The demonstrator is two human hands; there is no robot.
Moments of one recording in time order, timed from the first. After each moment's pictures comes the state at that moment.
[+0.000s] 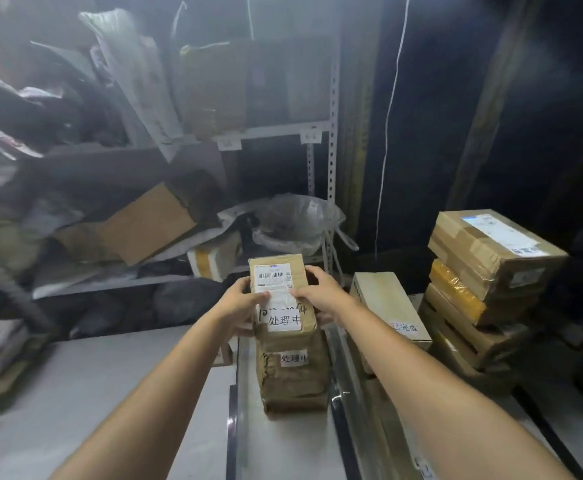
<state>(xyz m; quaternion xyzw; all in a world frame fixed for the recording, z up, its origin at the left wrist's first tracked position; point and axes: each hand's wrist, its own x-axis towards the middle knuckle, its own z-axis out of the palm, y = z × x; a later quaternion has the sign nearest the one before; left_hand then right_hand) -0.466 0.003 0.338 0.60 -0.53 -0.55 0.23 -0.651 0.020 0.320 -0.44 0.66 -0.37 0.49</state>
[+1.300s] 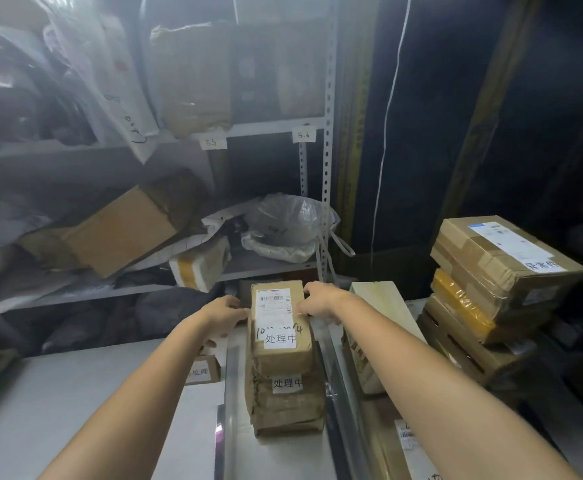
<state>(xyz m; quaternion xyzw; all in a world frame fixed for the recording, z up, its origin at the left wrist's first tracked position) -0.456 -0.070 0.309 0.66 -0.63 -0.41 0.04 -0.672 -0.033 0.325 -0.56 0.73 -0.05 0.38</state>
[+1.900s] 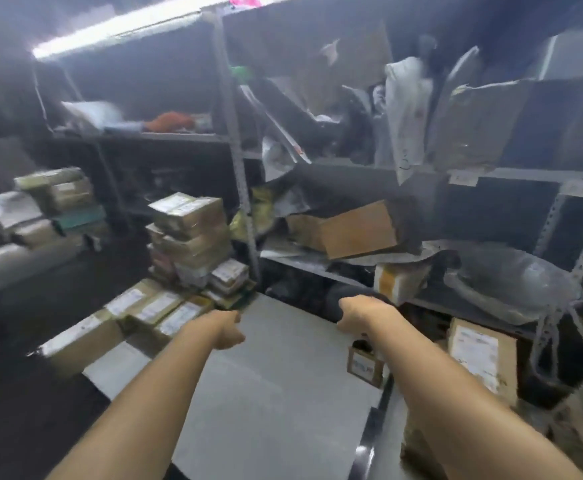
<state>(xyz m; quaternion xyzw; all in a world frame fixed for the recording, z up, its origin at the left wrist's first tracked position) -0.153 0.125 0.373 0.84 -0.51 -0.19 -0.08 -0.400 -0.003 0.376 -0.85 0.48 0.14 0.13</state>
